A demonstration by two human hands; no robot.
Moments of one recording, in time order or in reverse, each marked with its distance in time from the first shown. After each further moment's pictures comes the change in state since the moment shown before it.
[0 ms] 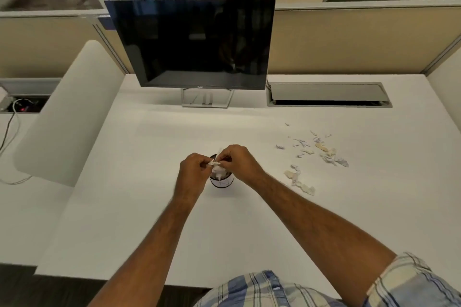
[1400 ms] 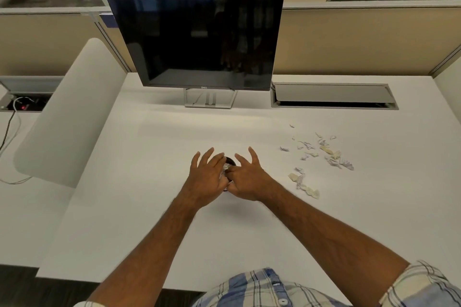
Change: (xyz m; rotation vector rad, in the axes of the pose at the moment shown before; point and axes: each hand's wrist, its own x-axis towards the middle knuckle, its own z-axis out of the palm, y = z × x) left_hand 0.011 -0.023 0.015 0.647 -0.285 0.420; right_hand -0.018 0.029 0.013 -0.793 -0.216 -0.275
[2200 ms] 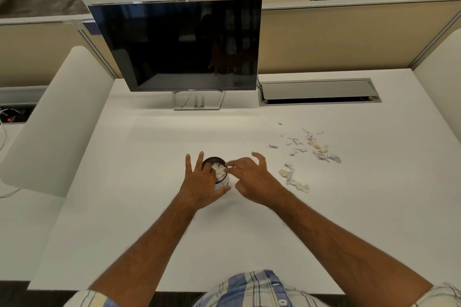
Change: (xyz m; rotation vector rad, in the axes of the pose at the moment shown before) left_hand 0.005 0.013 0.013 0.336 -0.224 -0.014; right_hand -0.042 0.021 0.006 0.051 0.244 0.045
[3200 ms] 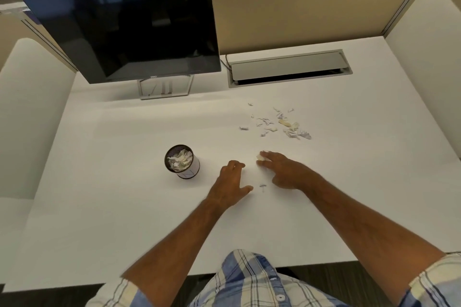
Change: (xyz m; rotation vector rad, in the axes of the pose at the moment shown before) left_hand 0.021 0.168 0.005 -0.672 -0.057 0.032; right_hand -0.120 0.148 0.005 0.241 -0.457 0.325
